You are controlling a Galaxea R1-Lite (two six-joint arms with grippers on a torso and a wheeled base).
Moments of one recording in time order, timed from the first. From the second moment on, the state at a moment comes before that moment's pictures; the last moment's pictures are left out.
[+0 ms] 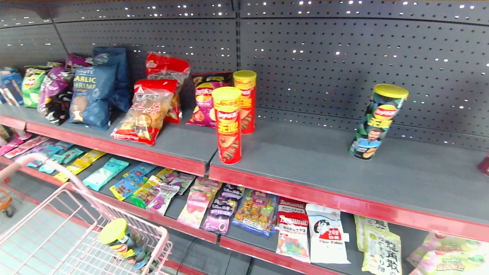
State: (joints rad) left arm 0.00 0.00 0.00 0.00 0.04 0.00; right arm 0.00 0.00 0.00 0.00 -0.01 -0.01
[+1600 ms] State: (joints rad) left arm 0.00 0.00 0.00 0.00 0.04 0.00; right arm 0.00 0.00 0.00 0.00 -0.01 0.00
